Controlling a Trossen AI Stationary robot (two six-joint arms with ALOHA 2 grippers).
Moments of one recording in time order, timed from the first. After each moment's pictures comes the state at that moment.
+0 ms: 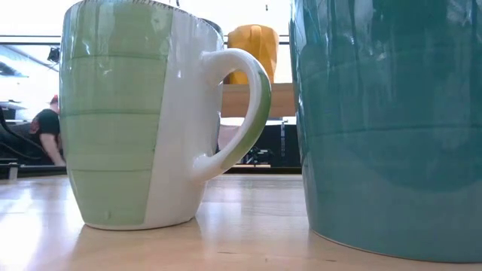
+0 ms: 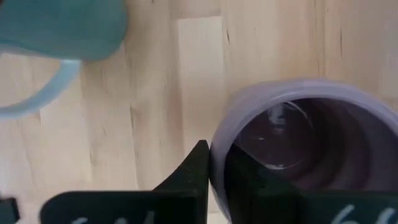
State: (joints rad) left arm -0.82 1.38 1.51 -1.28 -0.69 -0.81; right arm 0.50 1.55 1.08 -0.84 0.08 0.60
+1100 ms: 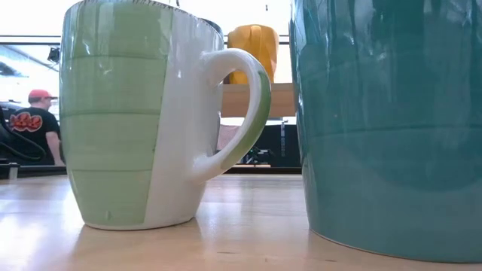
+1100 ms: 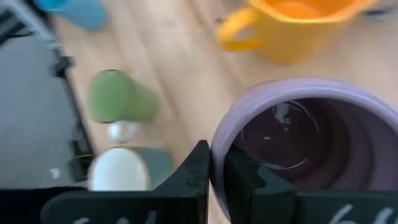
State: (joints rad) left arm -0.82 1.38 1.51 -1.27 -0.69 -0.80; right arm 0.27 1.55 1.71 -1.19 0.14 0.76
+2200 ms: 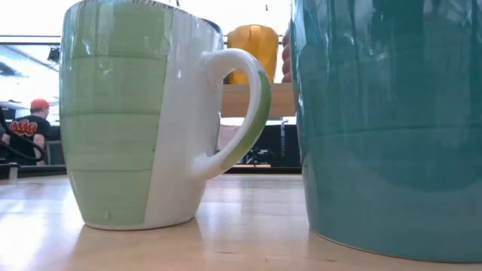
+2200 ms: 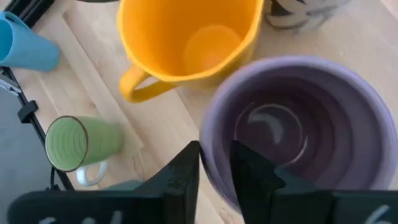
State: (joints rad) left arm -0.82 1.39 1.51 -1.27 -0.69 -0.80; right arm 0.05 1.55 1.64 -1.14 0.05 0.75
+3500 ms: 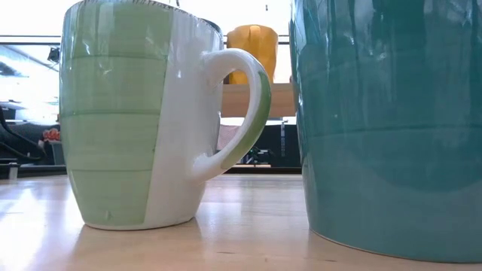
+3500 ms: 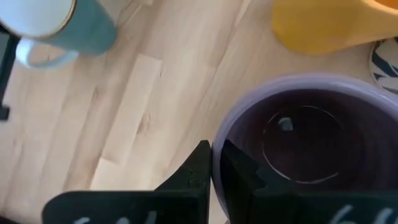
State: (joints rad) left arm -0.82 1.39 1.51 -1.27 -0.70 -0.85; right arm -0.02 1.55 1.64 -1.36 -0.16 -0.36
